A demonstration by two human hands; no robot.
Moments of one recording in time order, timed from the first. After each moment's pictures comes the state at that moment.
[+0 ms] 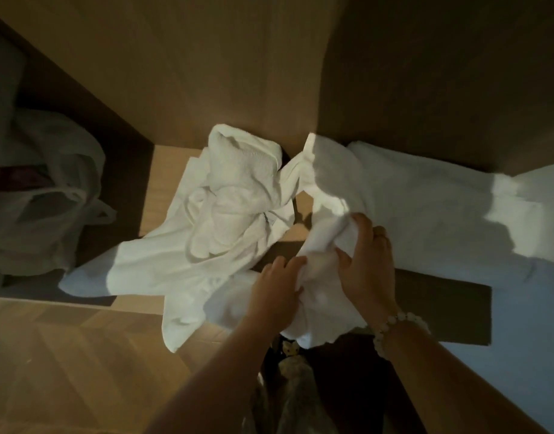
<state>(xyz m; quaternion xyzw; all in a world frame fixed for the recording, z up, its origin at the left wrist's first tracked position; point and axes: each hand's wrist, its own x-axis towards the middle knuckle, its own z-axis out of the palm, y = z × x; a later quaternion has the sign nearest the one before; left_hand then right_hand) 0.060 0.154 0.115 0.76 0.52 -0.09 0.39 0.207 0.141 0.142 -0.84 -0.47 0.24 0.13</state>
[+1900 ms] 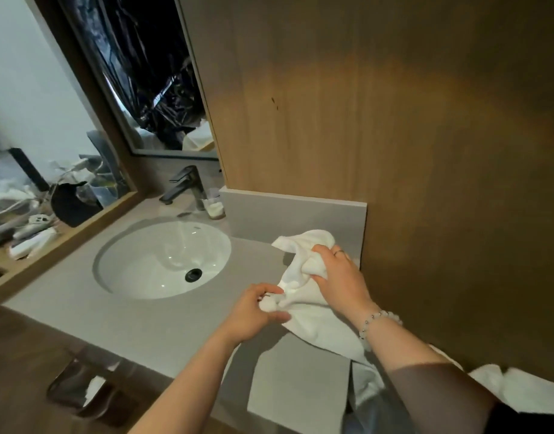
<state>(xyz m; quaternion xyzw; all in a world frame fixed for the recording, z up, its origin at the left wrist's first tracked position) -0.387 0.280 0.535 0.63 0.60 0.26 0.41 -0.195 0.309 0.545 -0.62 -0.73 0.13 0.26</state>
